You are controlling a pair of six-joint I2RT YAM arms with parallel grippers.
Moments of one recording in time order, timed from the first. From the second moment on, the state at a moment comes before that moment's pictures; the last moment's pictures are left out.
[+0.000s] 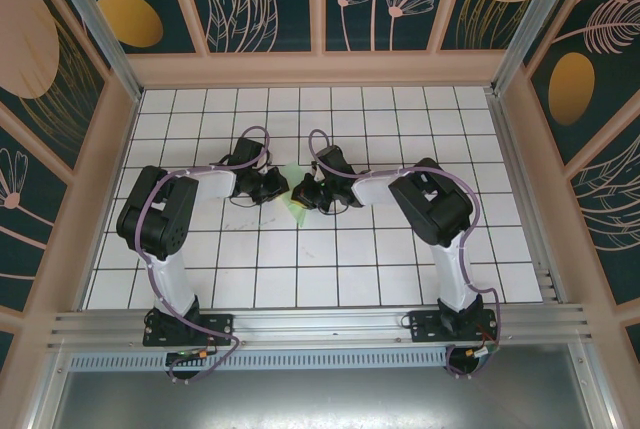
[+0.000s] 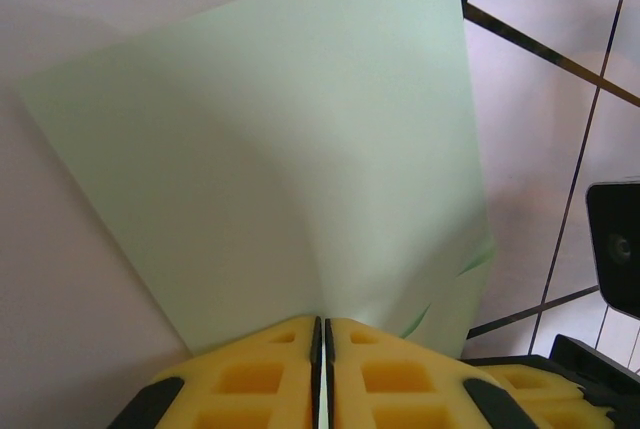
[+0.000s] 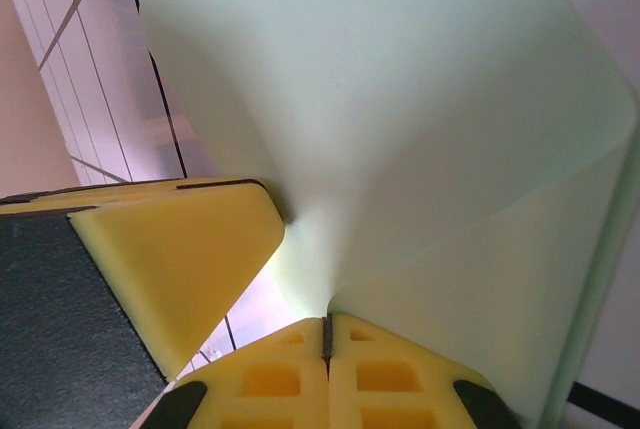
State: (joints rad) left arm -0.35 1.88 0.98 -0.12 0.44 -0.75; right arm 0.72 2.09 1.16 0.14 -0.51 1.10
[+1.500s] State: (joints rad) left arm -0.31 1.75 0.92 -0.14 0.45 -0.79; right arm 0.72 2.09 1.18 0.08 -0.48 1.06
